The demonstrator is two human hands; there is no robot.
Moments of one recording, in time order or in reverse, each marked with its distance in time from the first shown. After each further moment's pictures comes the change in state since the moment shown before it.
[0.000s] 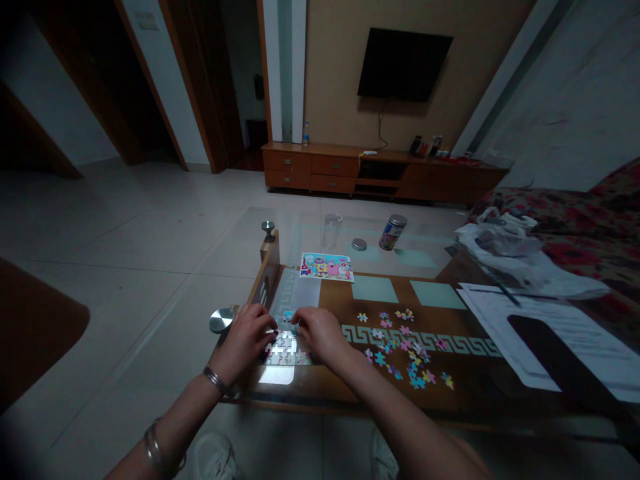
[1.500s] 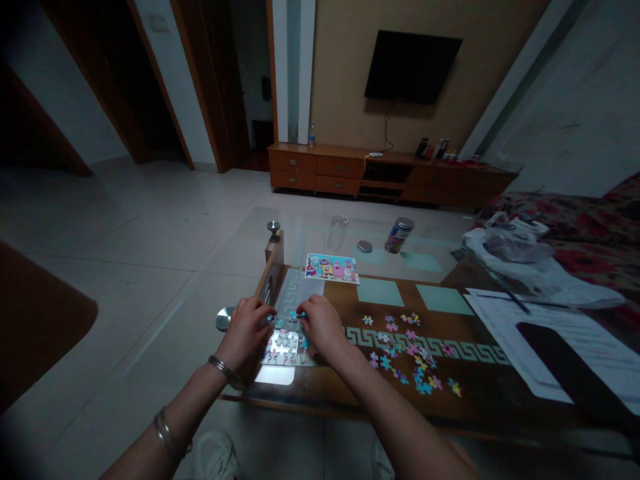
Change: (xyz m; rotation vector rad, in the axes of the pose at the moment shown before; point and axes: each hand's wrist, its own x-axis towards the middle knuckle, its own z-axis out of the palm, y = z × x) left_hand 0.005 -0.013 -0.004 0.030 0.056 -0.119; right_hand 0.013 -0.010 -0.001 -0.189 0.055 0.023
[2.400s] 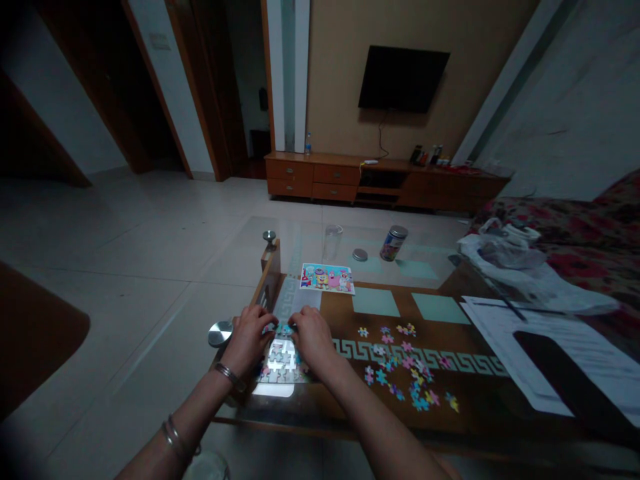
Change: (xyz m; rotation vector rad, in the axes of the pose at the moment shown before) left_hand 0.017 0.012 0.009 0.026 -0.023 -0.010; right_hand 0.007 -0.006 0.001 0.029 -0.076 0.073
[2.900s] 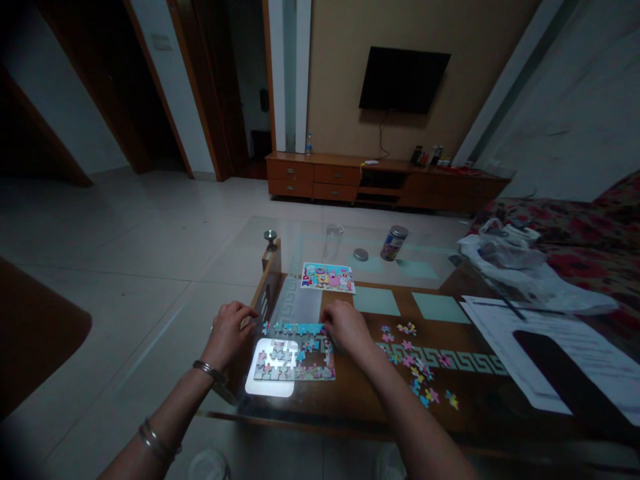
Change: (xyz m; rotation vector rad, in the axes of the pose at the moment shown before) left_hand -0.006 -0.030 -0.016 -0.012 0.088 -0.140; right_hand -0.008 0.053 -0.035 -0.070 -0.011 0.055
